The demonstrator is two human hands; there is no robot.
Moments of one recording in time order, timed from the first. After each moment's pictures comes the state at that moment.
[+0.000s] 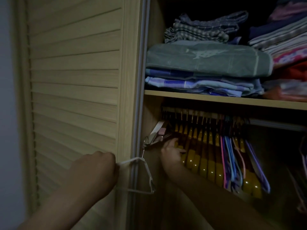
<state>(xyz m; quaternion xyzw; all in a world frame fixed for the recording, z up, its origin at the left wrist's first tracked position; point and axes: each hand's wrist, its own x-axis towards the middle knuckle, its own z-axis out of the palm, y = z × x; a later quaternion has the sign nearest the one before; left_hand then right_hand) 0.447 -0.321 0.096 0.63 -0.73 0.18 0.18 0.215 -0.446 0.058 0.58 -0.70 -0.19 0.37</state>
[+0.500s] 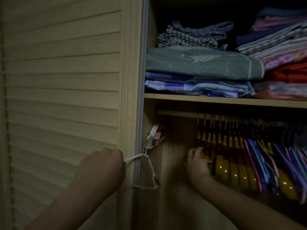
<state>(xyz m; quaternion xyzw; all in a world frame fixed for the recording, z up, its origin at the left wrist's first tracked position) 0.465 -0.353 0.104 0.57 -0.77 0.18 0.21 0.168 -0.403 0.037 0.49 -0.78 -0.21 0.33</state>
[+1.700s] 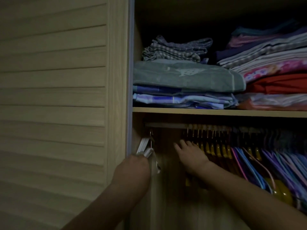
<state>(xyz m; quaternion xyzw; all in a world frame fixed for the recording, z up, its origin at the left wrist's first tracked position) 0.381 -0.389 0.122 0.49 -0.84 0.13 0.18 0.147 -0.413 0.118 0.59 -0.75 -0.02 0.29</state>
